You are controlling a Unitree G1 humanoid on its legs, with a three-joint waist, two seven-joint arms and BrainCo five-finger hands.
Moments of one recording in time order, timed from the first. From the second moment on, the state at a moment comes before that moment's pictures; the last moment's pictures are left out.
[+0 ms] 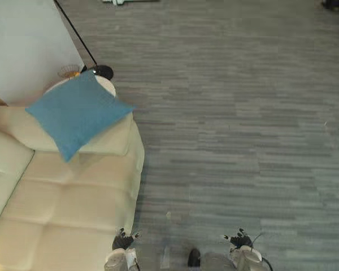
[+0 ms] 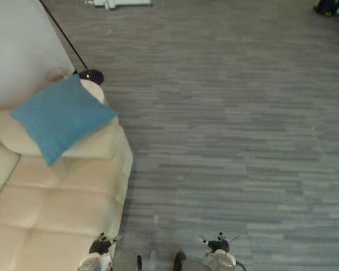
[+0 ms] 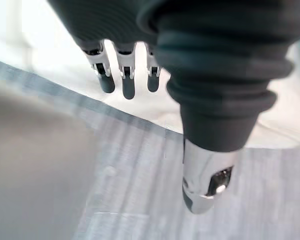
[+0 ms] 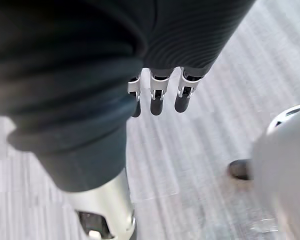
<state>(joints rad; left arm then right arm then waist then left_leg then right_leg) 0.07 -0.01 0.25 0.89 0.00 -0.09 0.11 0.01 0.02 -0.33 0.98 0.02 -0.03 -0.16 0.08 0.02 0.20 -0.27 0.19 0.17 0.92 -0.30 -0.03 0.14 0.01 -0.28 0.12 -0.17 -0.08</state>
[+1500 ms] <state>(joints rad) 0.06 0.03 0.21 0.98 -0.02 -0.08 0.11 0.03 0.02 -0.37 1.00 0.04 -0.03 -0.14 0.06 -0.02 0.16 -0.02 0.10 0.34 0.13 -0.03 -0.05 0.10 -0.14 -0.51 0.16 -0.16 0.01</state>
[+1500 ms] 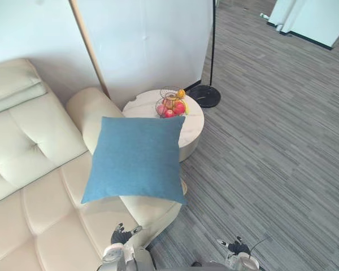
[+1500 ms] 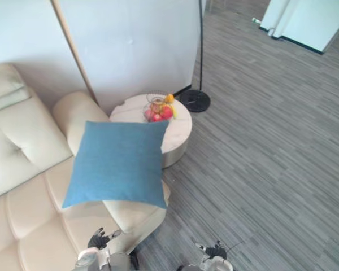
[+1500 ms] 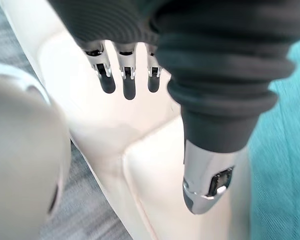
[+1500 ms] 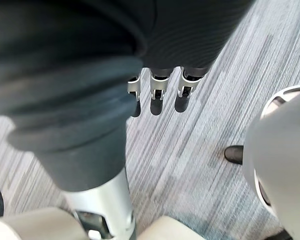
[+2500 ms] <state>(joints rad) 0.09 0.01 0.28 0.96 -0.04 -0.08 0.10 0.05 0.05 -0.35 0.96 0.04 -0.03 -0.13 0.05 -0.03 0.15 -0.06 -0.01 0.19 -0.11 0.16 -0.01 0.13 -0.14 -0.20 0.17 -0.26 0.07</state>
